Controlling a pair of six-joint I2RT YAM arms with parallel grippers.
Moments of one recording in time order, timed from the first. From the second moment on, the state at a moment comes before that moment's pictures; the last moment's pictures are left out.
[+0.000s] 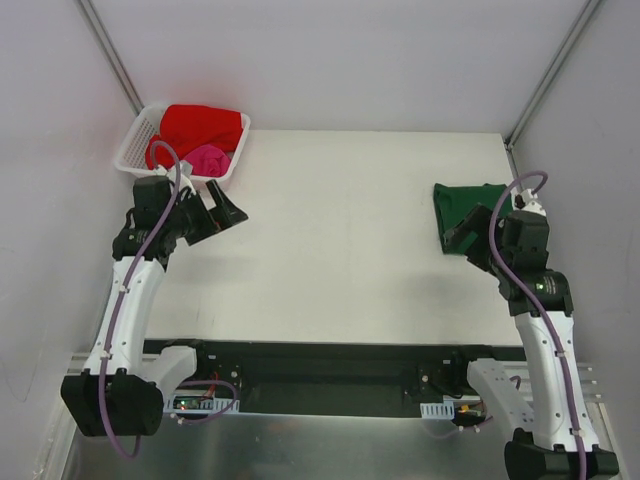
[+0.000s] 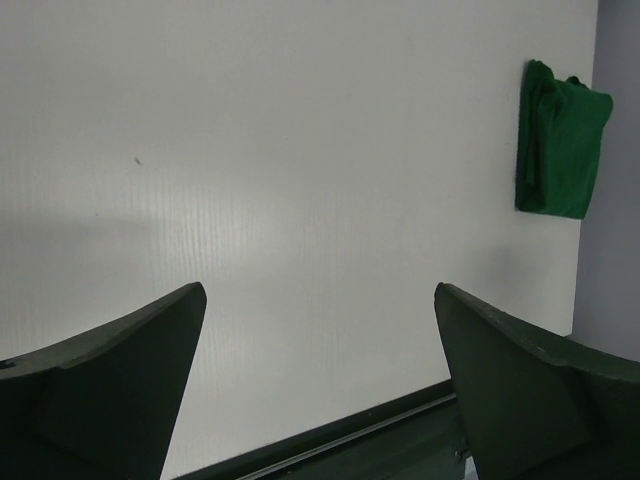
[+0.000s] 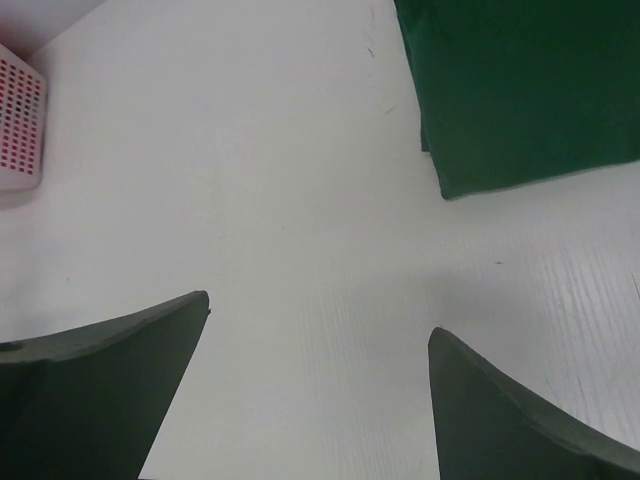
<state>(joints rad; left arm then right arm) 0.03 1.00 0.96 -0.63 0.46 -0.49 0.05 0.74 0.93 -0.82 0.03 0.56</state>
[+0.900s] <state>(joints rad) 0.03 1.22 1.41 -0.89 0.26 -0.28 0.05 0.77 1.07 -0.88 0.05 0.52</state>
